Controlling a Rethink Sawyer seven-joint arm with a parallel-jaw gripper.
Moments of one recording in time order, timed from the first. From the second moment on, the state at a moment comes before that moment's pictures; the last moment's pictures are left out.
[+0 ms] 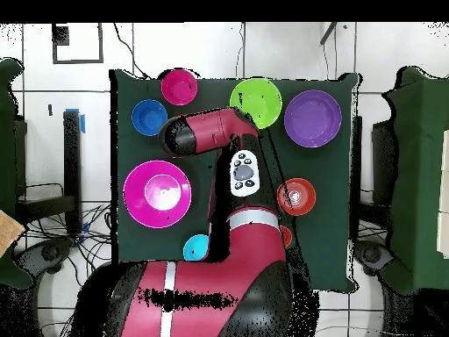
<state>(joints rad) -0.12 -0.32 0.11 1.13 -0.39 0.52 2.14</state>
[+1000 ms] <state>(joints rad) -0.31 -0.34 0.25 1.17 -0.39 0.51 2.14</state>
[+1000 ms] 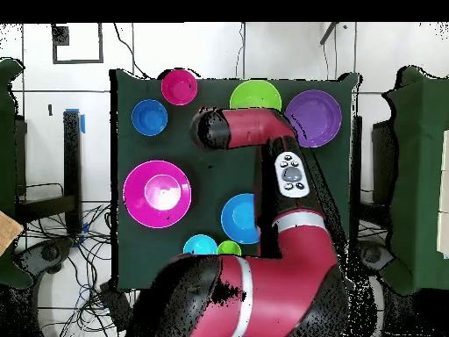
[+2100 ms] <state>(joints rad) -0.29 -0.32 0.28 1.24 -0.47 0.41 2.14</state>
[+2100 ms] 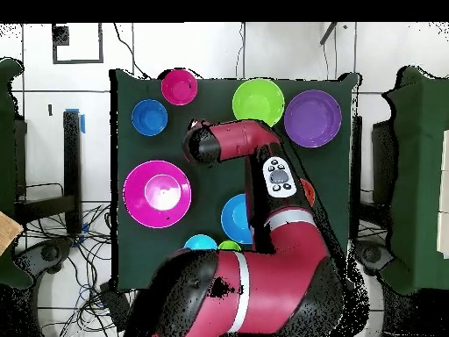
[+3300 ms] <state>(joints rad) -0.20 -0.70 0.27 1.33 -0.43 0.69 2.14</state>
